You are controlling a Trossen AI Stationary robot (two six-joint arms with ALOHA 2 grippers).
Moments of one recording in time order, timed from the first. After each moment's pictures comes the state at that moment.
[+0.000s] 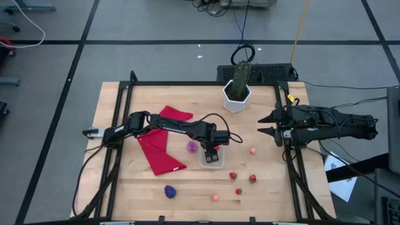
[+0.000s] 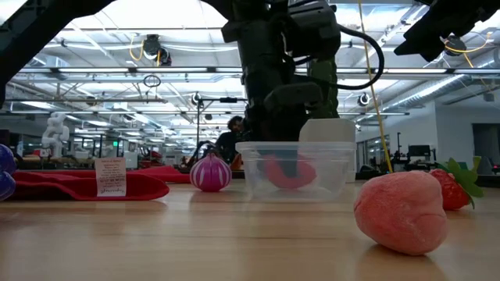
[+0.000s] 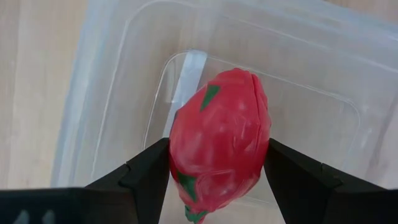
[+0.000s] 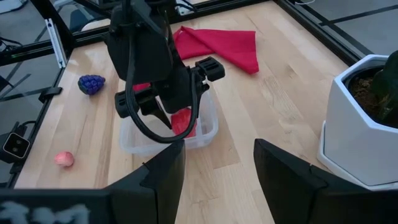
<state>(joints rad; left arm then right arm) -0.05 2.31 1.91 -0.94 -0.02 -0.26 0.00 0.47 0.67 -0.71 0.08 0.24</state>
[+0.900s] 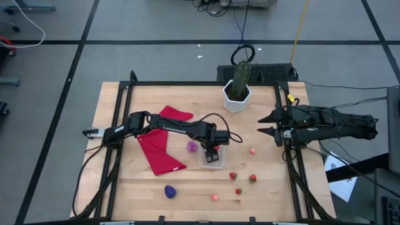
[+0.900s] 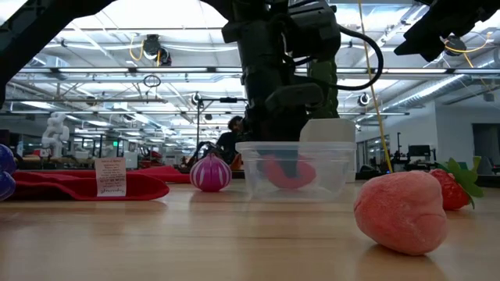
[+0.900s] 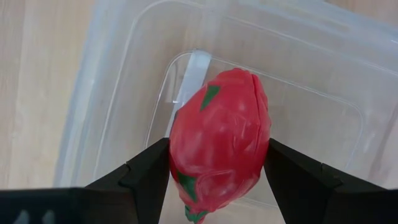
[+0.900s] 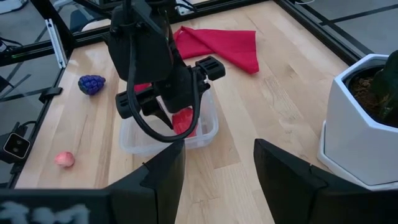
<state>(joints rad) -0.05 2.31 1.91 -0.94 -0.03 -0.28 0.00 0.47 0.67 -0.71 0.08 0.24</state>
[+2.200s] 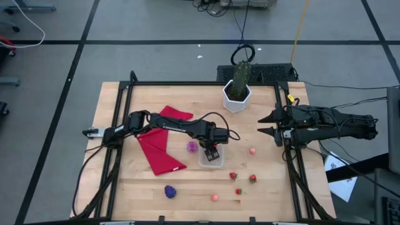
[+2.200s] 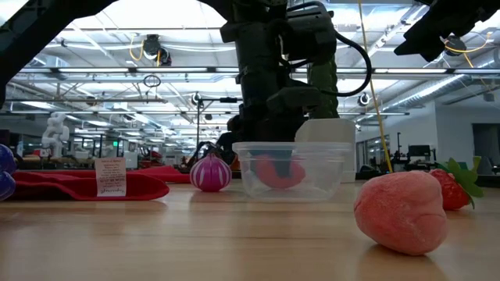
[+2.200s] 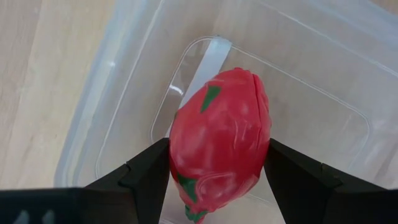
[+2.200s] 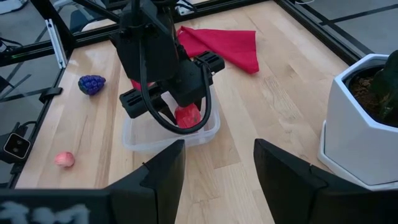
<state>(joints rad) -0.03 2.30 1.91 -0.99 -0.03 -0.43 0.00 0.47 0.67 -0.71 0.08 0.24</state>
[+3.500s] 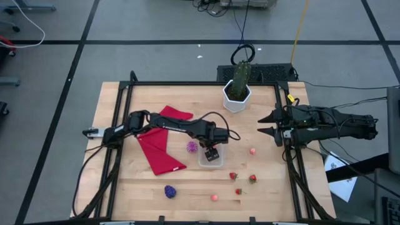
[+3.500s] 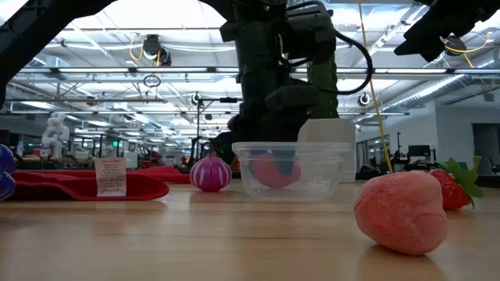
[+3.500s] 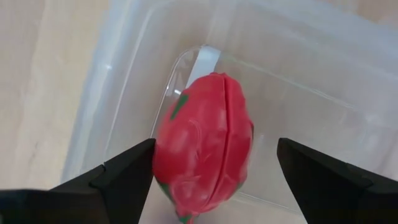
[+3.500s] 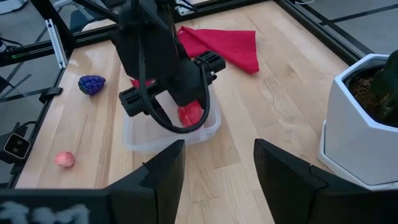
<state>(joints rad) -0.03 2.29 1.91 -0.99 -0.03 -0.39 0.00 0.47 0.67 -0.71 0.08 0.24</state>
